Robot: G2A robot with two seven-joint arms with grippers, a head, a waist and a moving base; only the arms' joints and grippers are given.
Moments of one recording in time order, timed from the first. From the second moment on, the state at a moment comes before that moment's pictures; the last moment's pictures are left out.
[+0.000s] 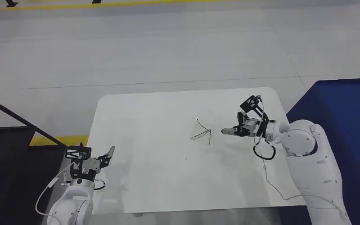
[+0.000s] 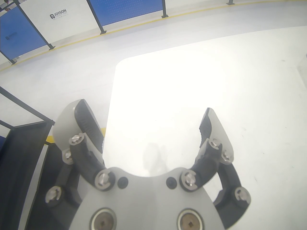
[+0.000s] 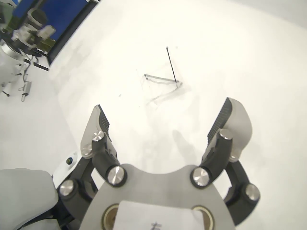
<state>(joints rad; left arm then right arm) 1.73 -1.15 -1.60 -1.80 1.33 0.00 0.00 -1.05 -1.12 1.47 -1.53 -0.53 -0.54 1.08</state>
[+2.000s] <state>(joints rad) 1.73 -1.15 -1.60 -1.80 1.33 0.00 0.00 -0.33 -1.42 0.62 -0.48 -1.03 -0.86 0.60</state>
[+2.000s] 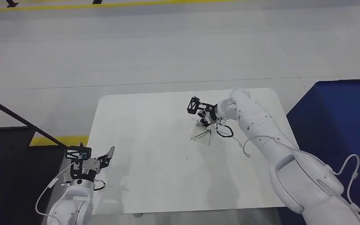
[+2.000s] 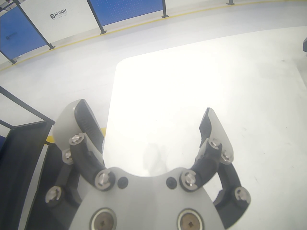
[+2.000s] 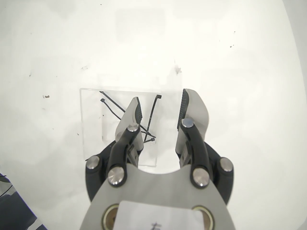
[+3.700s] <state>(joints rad) 1.73 -1.15 -1.60 -1.80 1.33 0.00 0.00 -0.30 -1.42 0.61 -0.38 -0.98 -1.01 0.48</state>
